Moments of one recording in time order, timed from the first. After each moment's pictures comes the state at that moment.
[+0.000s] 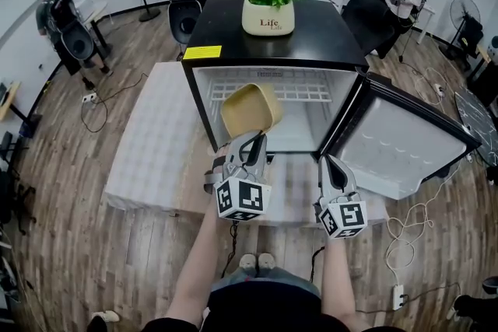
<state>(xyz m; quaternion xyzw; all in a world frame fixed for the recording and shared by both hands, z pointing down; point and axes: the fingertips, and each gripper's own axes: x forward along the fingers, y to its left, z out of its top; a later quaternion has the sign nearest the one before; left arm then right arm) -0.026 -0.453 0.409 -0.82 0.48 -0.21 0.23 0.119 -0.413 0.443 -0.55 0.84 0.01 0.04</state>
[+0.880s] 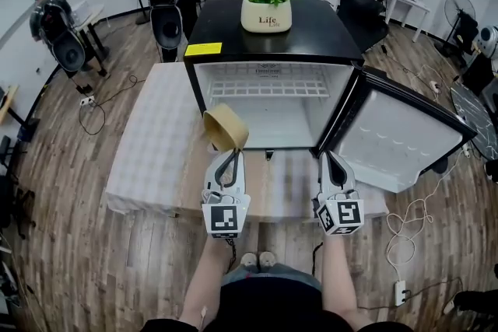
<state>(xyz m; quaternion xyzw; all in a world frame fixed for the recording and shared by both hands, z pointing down) -0.089 -0.400 0.413 -0.82 0.57 0.00 0.12 0.120 -0.399 0.435 -0.58 0.81 0.04 0.05</state>
